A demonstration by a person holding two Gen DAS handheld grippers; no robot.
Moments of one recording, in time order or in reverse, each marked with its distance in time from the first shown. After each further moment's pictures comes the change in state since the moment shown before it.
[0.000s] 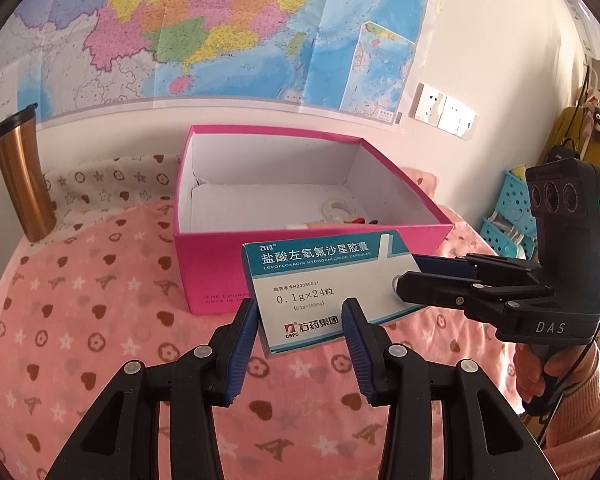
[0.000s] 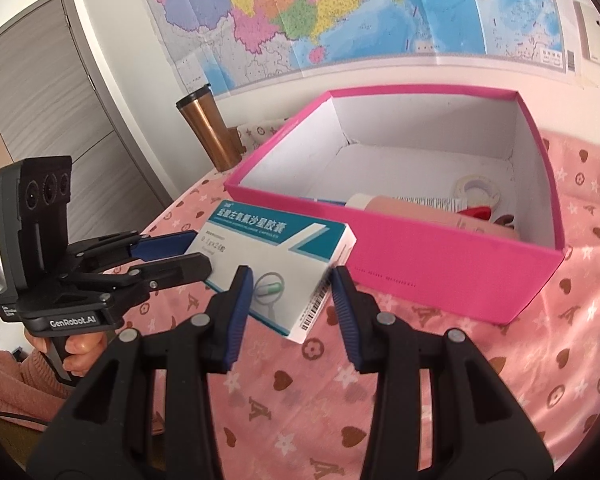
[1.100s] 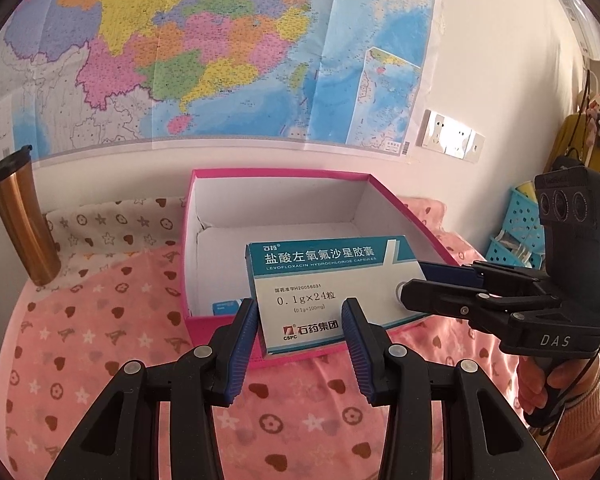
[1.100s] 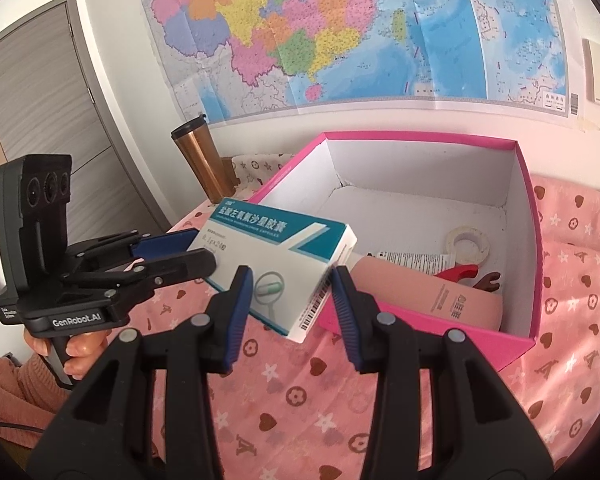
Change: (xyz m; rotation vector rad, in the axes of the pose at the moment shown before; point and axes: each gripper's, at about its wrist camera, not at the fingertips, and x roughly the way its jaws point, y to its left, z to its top) left arm 0.005 0.004 0.039 0.026 -0.067 0.023; right arm -0.002 -0.006 0.039 -0.028 -0.067 -0.019
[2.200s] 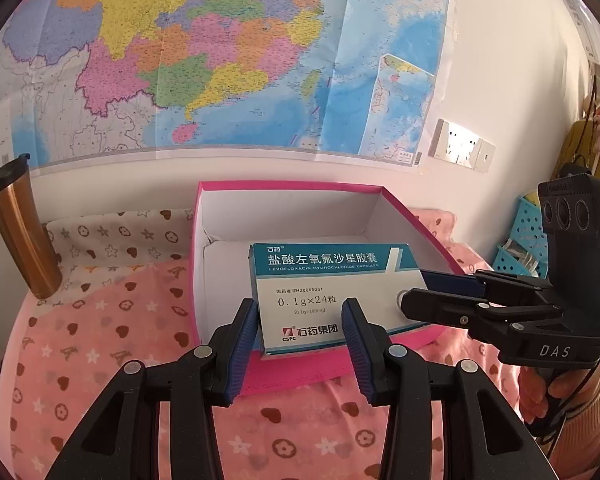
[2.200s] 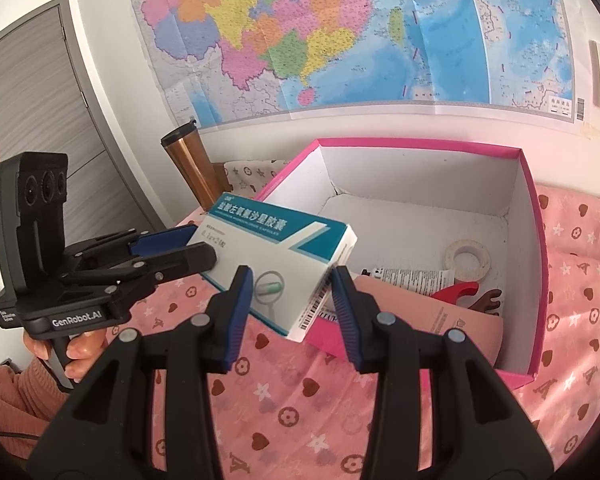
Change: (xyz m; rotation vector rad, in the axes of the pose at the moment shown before) left arm 0.012 0.010 0.016 -0.006 -0.014 0.018; right arm 0.011 -0.006 0.011 0.014 0.003 -0.010
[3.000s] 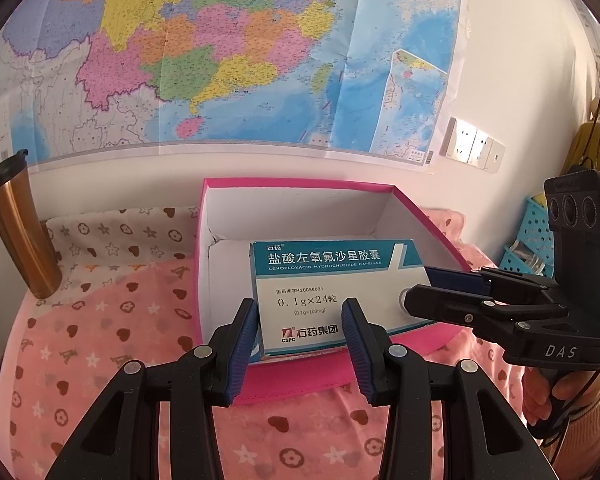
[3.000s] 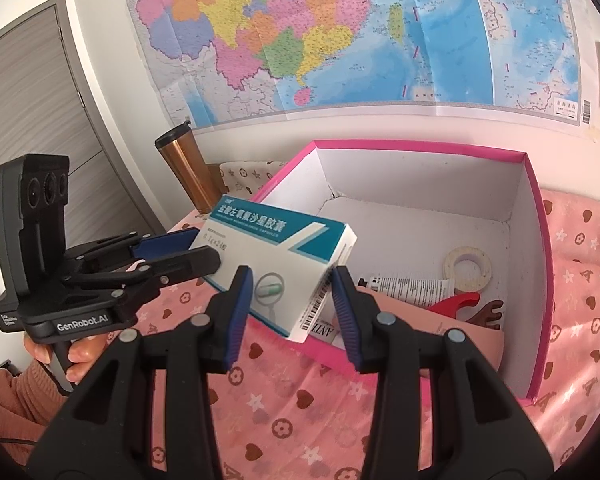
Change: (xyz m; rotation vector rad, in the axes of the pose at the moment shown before) left arm 0.012 0.006 0.002 -0.016 0.013 0.014; right arm 0.009 -0.005 0.006 0.001 0.006 -0.002
